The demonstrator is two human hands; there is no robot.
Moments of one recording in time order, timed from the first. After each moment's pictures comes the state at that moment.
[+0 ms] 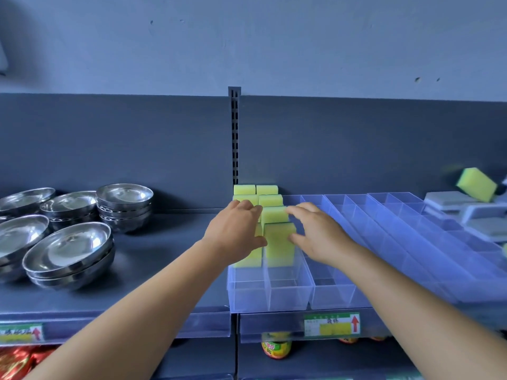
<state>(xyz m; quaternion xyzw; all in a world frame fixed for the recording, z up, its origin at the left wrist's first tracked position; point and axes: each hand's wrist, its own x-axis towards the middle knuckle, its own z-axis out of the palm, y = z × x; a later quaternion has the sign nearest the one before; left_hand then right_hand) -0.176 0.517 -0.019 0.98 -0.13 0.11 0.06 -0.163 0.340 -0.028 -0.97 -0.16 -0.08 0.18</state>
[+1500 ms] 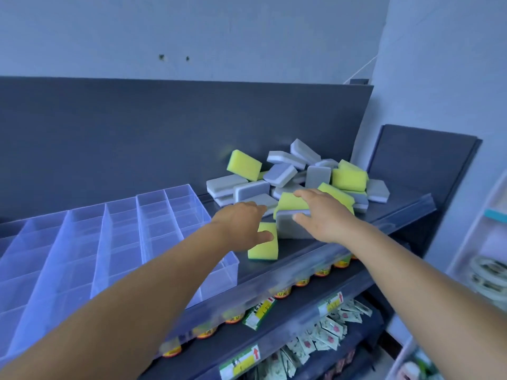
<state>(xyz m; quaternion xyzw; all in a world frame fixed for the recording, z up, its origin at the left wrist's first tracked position) -0.124 0.007 -0.028 0.93 -0.36 0.01 0.01 -0.197 -0.159 -0.020 -0.98 0.09 -0.09 0.13</state>
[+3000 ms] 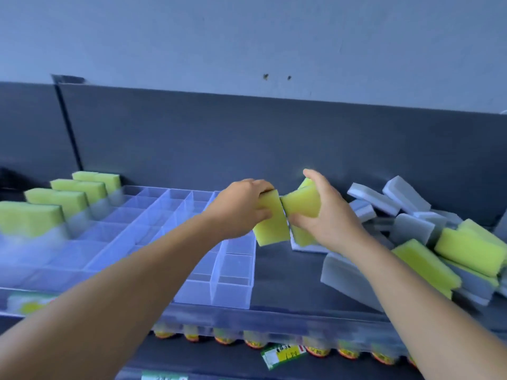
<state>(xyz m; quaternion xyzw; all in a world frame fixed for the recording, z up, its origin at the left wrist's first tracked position) -0.134 0.034 0.017 0.96 -0.12 0.16 0.21 -0.113 -0.148 -0.001 -0.90 -0.16 -0.14 0.38</state>
